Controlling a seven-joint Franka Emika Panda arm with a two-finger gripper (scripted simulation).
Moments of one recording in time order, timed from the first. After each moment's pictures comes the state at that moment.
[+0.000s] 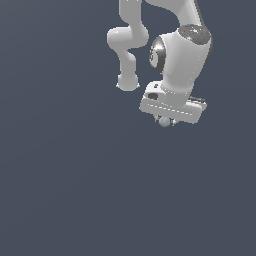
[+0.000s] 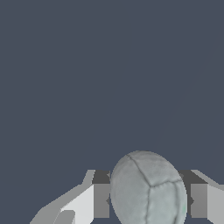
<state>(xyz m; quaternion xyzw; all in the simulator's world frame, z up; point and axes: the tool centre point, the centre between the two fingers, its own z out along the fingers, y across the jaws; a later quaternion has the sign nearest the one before) -0.028 0.141 0.230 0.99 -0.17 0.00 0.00</state>
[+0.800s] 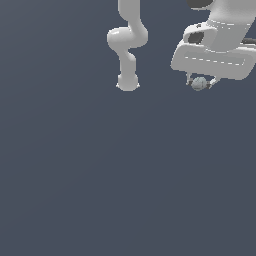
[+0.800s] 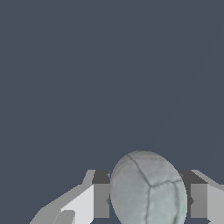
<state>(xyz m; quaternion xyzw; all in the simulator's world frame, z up) -0.065 0.226 0.370 0.99 -0.17 0.00 0.00</state>
